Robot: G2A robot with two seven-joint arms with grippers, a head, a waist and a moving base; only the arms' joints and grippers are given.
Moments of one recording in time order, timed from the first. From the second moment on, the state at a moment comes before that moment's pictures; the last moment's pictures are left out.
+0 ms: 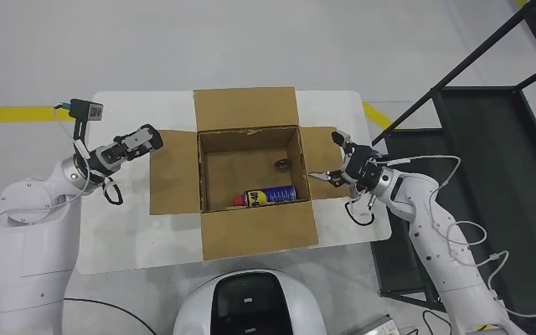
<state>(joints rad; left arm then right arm) 1.10 -1.10 -1.55 -1.45 -0.37 -0.48 -1.12 -1.34 -1.02 1.46 -1.55 -1.42 -0.82 -0.29</state>
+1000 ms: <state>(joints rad) 1.10 -1.10 -1.55 -1.45 -0.37 -0.48 -1.12 -0.87 -1.05 1.08 -1.46 -1.12 -1.01 0.47</state>
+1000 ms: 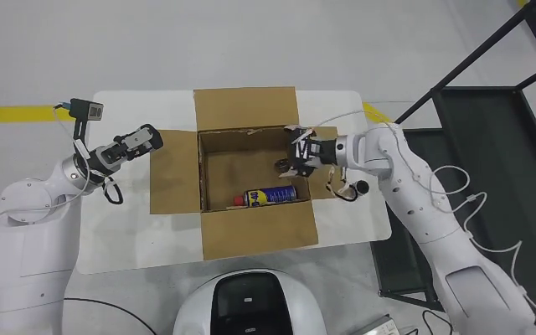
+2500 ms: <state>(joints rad) 1.10 -1.10 -1.55 -1.45 -0.37 -0.48 -1.12 -0.45 -1.26 0.49 -1.04 -1.10 -0.86 0.96</state>
